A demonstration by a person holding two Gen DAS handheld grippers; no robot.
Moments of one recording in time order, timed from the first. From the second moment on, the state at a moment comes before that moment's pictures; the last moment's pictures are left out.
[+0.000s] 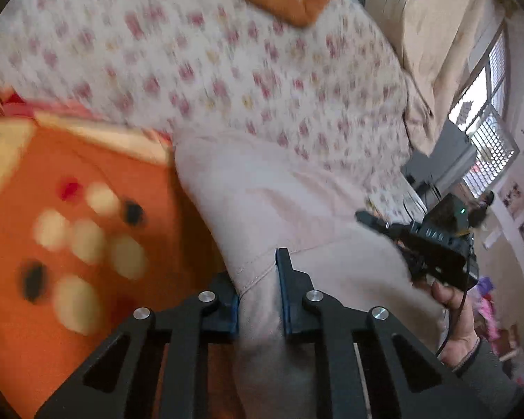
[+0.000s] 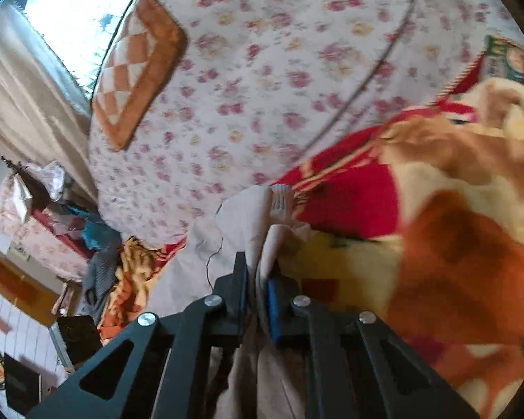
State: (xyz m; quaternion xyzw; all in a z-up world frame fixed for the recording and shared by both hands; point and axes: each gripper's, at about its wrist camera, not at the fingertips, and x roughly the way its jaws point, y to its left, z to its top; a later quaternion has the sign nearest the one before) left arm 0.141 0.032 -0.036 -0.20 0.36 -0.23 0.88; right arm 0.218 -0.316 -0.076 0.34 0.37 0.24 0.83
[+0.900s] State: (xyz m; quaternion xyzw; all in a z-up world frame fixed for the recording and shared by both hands) left arm 0.100 0.048 -0.035 -0.11 0.37 -0.13 0.91; right arm 0.139 -0.168 -0.019 0.01 0.37 0.22 0.90
